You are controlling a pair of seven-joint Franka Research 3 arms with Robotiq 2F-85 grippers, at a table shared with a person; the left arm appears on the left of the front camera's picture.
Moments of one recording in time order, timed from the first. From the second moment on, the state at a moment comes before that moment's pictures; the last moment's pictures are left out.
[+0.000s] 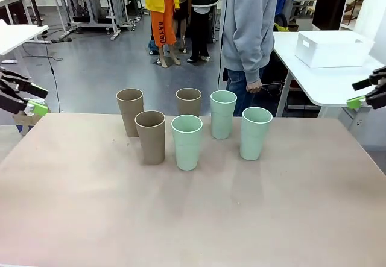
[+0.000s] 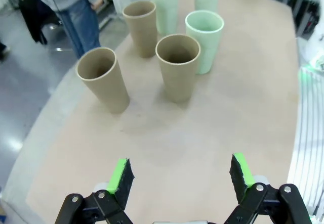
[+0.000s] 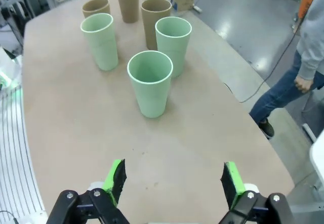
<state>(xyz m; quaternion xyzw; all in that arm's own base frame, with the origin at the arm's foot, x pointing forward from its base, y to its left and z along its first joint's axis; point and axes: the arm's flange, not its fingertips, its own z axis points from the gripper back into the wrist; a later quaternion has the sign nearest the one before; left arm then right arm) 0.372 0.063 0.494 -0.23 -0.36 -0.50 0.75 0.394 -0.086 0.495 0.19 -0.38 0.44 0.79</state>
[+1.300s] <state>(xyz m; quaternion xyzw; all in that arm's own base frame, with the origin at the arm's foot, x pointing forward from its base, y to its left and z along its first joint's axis) 0.350 0.080 0.460 -0.29 -0.39 -0.48 0.73 0.372 -0.134 0.461 0.26 -0.39 0.40 0.79</state>
